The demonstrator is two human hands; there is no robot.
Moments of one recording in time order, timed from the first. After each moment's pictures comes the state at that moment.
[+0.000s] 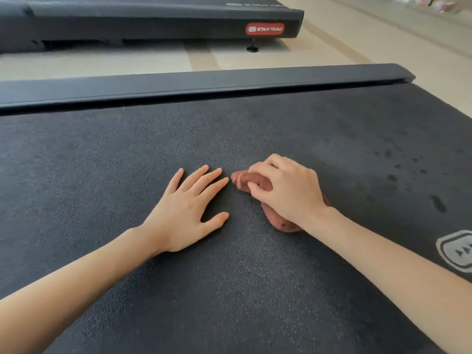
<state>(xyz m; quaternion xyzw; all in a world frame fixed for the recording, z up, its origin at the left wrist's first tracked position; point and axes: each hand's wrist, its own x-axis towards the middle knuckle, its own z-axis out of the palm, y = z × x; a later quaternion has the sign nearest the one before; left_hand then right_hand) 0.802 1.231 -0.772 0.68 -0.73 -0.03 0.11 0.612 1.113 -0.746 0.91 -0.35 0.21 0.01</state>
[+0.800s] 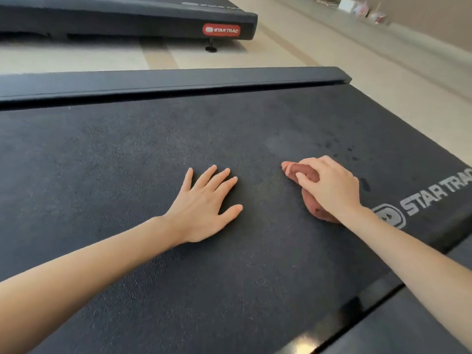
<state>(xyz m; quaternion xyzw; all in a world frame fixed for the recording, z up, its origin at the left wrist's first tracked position) 0.717 1.197 -0.758 0.66 -0.74 -0.08 0.05 0.467 1.079 -0.739 0.80 -0.58 0.14 0.01</state>
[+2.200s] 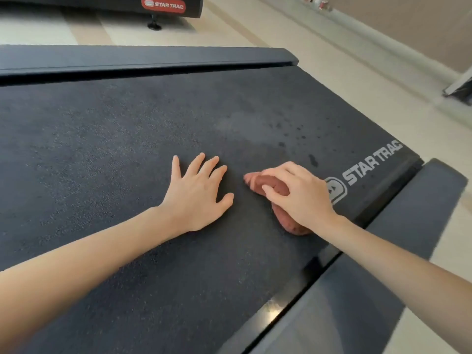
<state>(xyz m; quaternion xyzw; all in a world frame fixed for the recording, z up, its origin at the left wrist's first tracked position) 0.652 1.173 -0.751 0.63 -0.77 -0.07 0.04 0.430 1.139 -0.742 0.84 -0.52 0.17 0.03</state>
